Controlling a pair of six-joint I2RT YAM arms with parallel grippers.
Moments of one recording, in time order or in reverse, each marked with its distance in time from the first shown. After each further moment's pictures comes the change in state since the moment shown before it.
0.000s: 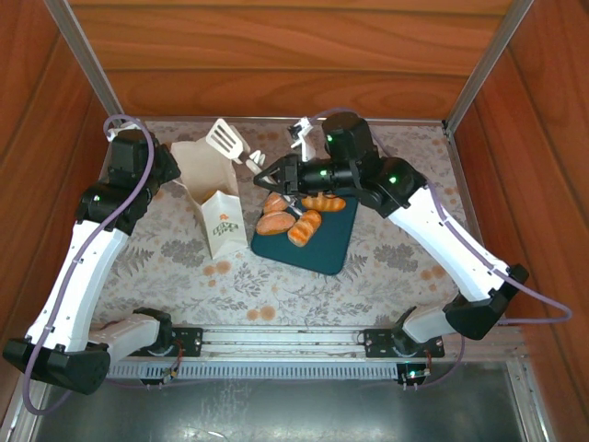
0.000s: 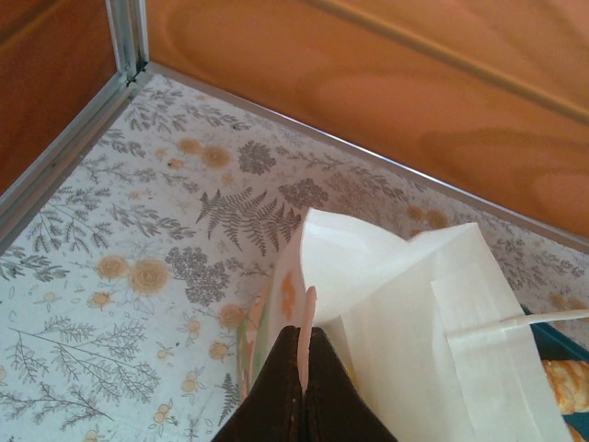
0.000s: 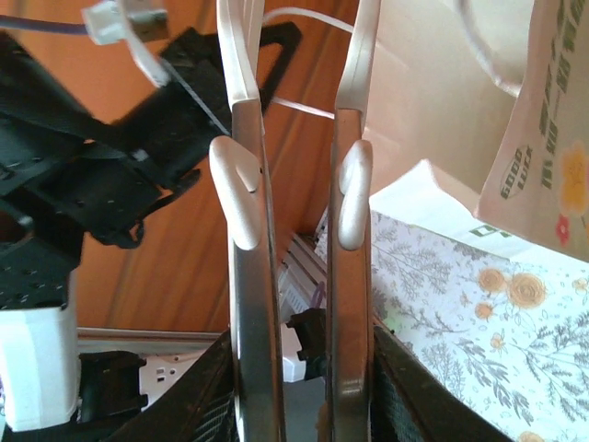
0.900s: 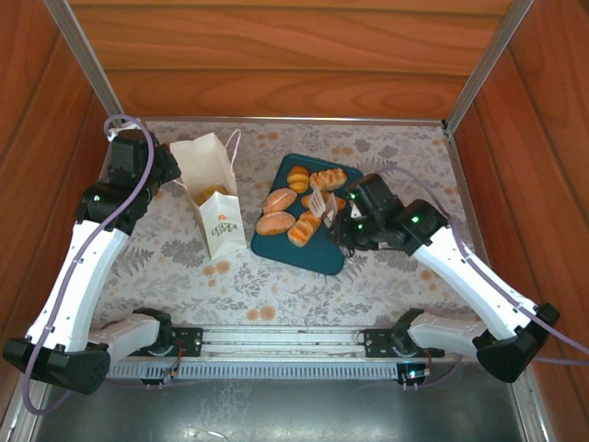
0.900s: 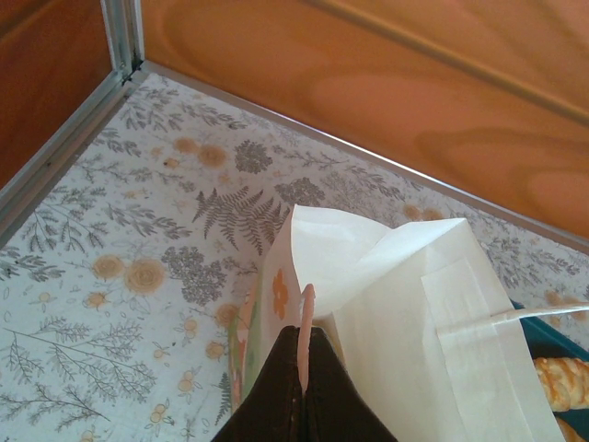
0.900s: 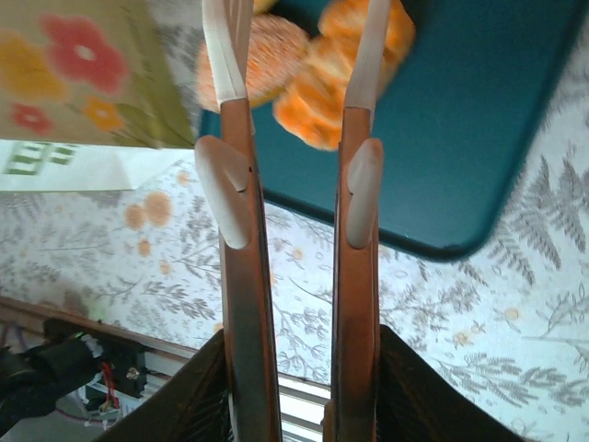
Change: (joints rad) left arm 0.000 0.000 0.000 0.002 0.010 0.000; right arm -0.087 -0.304 -0.537 -0.350 0.447 0.035
